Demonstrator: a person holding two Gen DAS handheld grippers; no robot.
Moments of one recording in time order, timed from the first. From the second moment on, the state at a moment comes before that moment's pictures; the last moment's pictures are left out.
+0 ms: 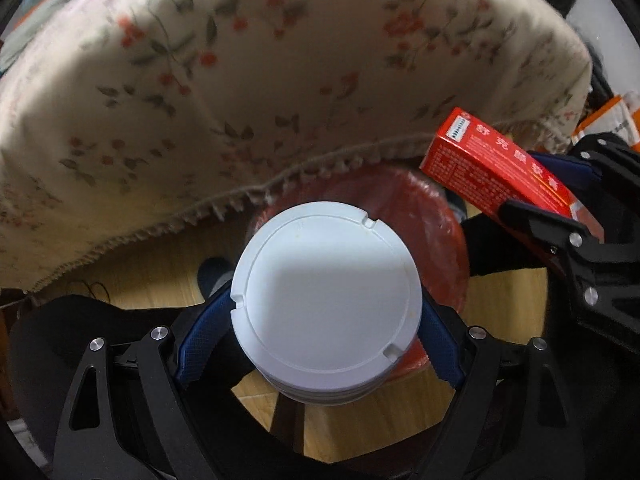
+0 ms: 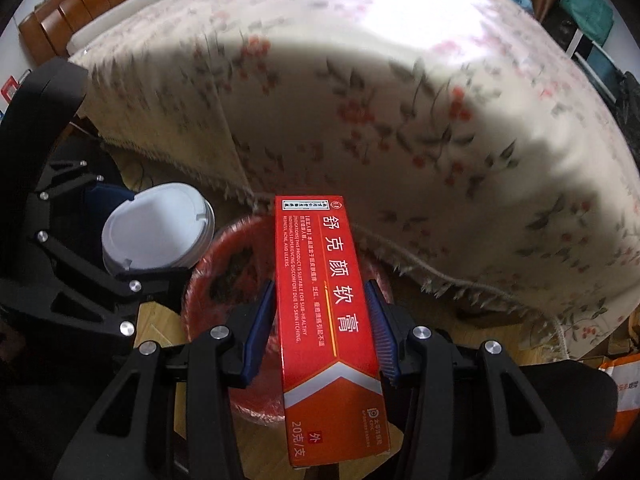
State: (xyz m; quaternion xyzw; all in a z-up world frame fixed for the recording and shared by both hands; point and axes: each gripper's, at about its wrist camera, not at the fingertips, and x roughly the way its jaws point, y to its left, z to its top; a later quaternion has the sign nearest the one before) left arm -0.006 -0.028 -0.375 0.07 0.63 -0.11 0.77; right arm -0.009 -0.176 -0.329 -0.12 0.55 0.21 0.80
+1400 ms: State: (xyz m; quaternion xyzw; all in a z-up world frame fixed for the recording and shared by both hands) left arm 0.023 0.022 -0.405 -0.01 0.67 -0.03 0.74; right arm 0.011 -0.133 -0.423 -0.16 0.64 0.25 0.71
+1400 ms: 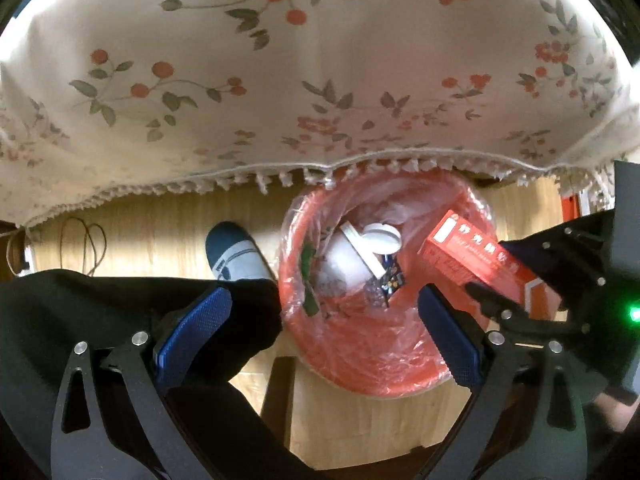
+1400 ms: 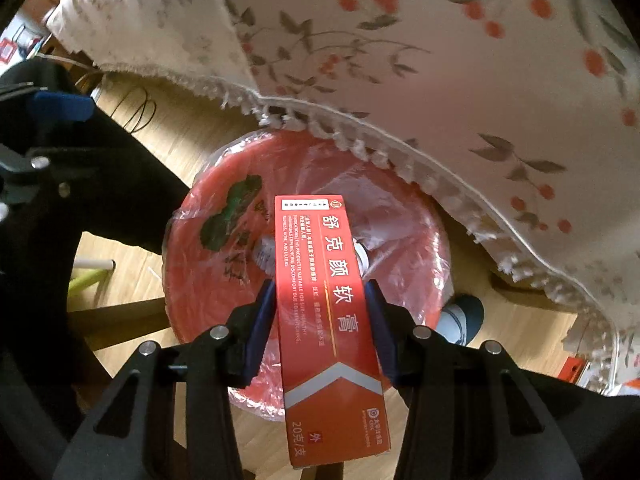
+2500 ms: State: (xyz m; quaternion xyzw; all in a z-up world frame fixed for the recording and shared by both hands) left arm 0.026 0.031 -0.358 0.00 0.62 -0.03 0.79; right arm 0.015 -0.139 -0.352 -0.15 0.59 0.22 0.77
